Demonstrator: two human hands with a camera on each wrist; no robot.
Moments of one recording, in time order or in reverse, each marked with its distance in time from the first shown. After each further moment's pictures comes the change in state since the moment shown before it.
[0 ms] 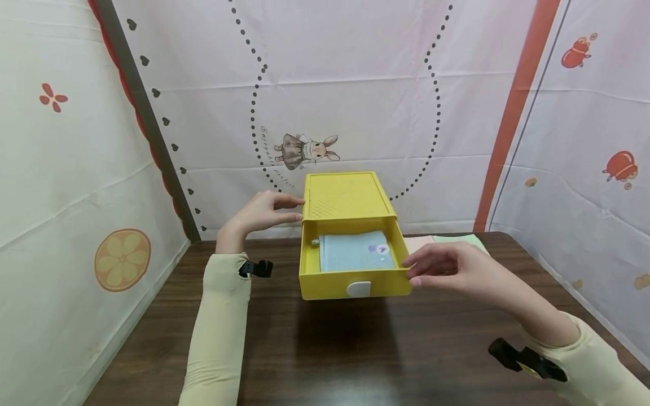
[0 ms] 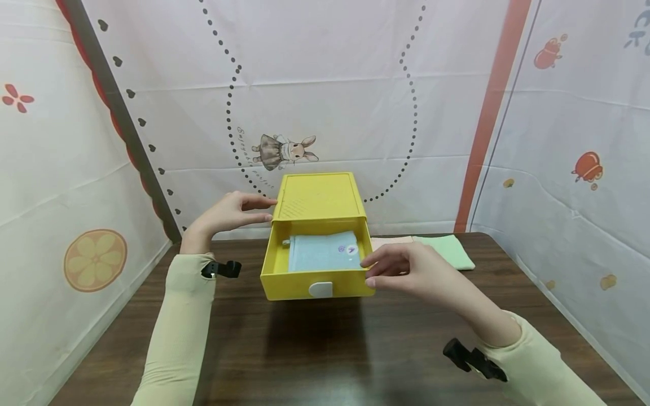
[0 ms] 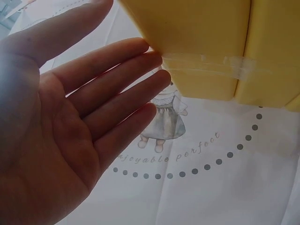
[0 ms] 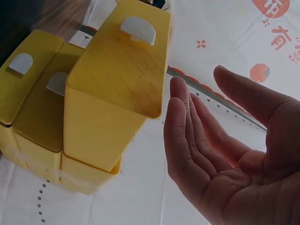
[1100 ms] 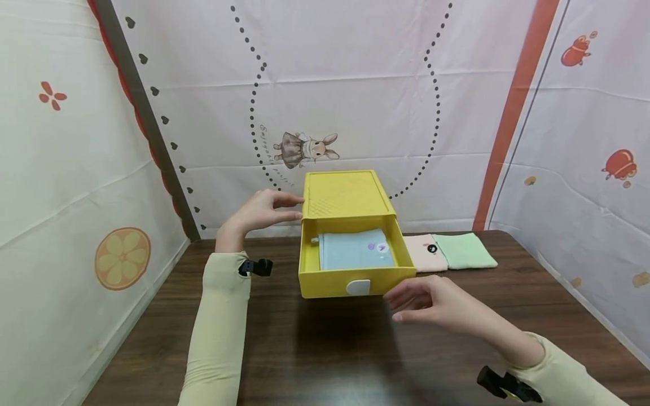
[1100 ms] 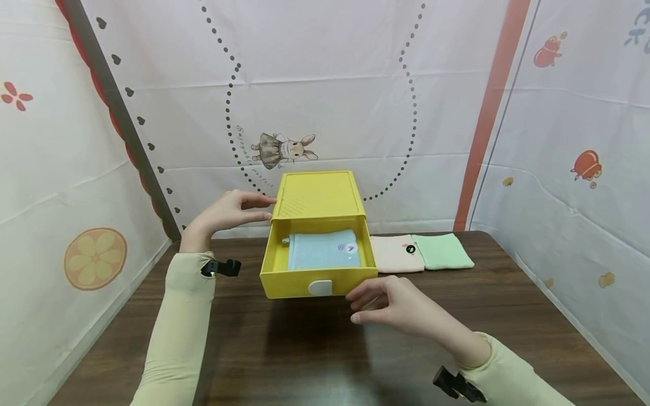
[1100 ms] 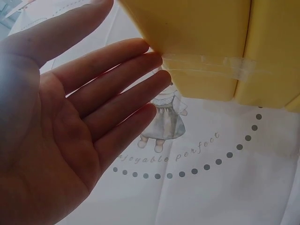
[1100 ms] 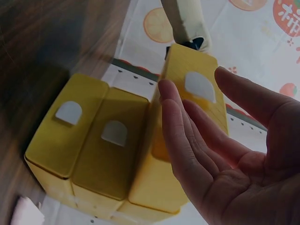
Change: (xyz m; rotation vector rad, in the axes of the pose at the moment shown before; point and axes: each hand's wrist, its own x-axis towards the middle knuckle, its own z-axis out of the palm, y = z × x) left_hand 0.000 0.001 0.000 0.005 0.001 -0.012; right_hand -0.002 0.035 0.046 0.011 -0.099 0.079
